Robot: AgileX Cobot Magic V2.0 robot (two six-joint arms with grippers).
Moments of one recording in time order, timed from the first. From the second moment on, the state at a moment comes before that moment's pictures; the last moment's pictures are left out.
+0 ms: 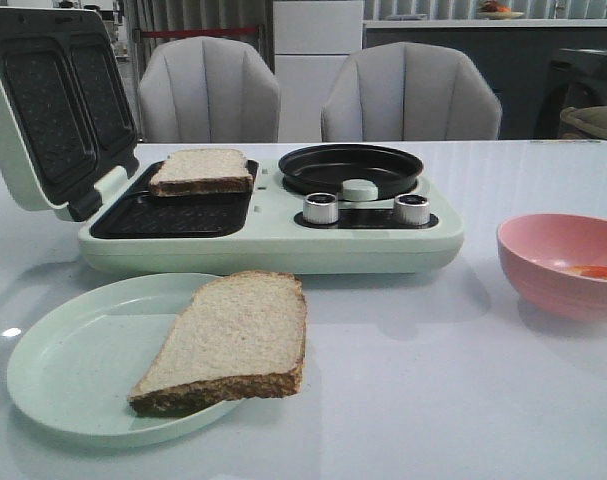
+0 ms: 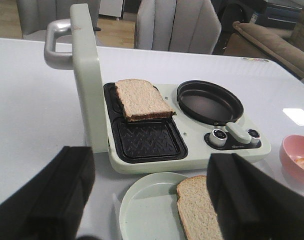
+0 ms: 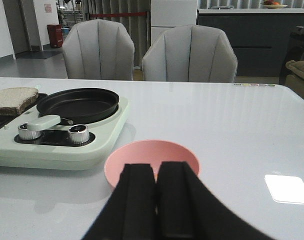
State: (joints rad) left arm -0.39 0.43 -0.61 0.08 0.52 -0.31; right arm 0.10 -0.01 0.03 -0.01 0.05 0.07
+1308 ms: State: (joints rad) left arm -0.45 0.08 -0.43 0.08 0.55 -0.23; right arm 0.10 -0.01 0.02 -0.01 -0.03 0.07
